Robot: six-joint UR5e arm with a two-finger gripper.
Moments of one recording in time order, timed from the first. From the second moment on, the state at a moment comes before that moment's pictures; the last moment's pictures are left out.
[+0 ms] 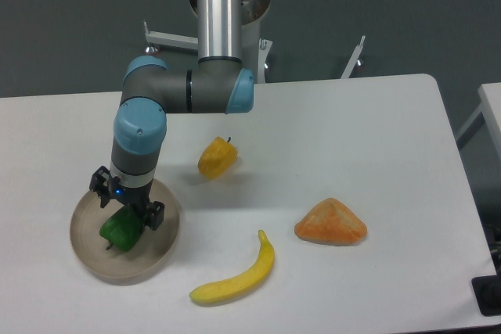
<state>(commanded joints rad) 1.84 -2.14 -1.46 -0.94 1.29 0.50</state>
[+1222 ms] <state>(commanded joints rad) 1.85 -2.14 -1.44 -0.94 1.31 0.54</state>
